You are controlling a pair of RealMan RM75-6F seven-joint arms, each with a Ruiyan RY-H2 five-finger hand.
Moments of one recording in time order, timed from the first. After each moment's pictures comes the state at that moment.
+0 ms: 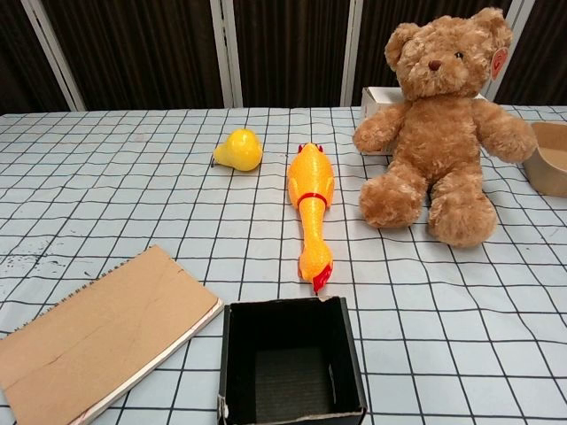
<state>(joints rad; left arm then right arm) 0.11 -1.05 -0.07 -1.63 1.47 1.69 -0.06 0.07 -1.03 0.04 -1.72 -1.37 1.35 -0.09</state>
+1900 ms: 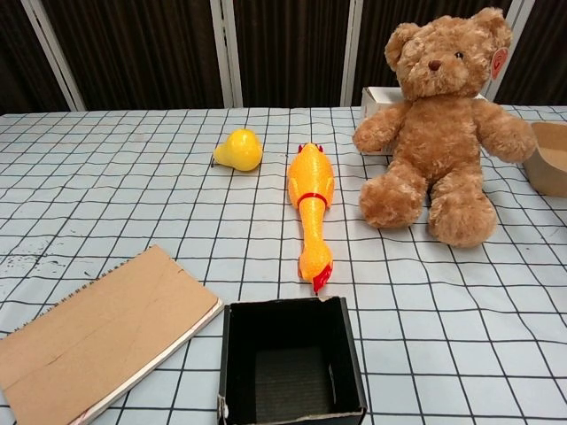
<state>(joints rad) 0.08 -1.07 -0.08 -1.66 1.43 1.64 0.05 0.43 -1.15 0.33 -1.57 -0.89 0.82 0.54</state>
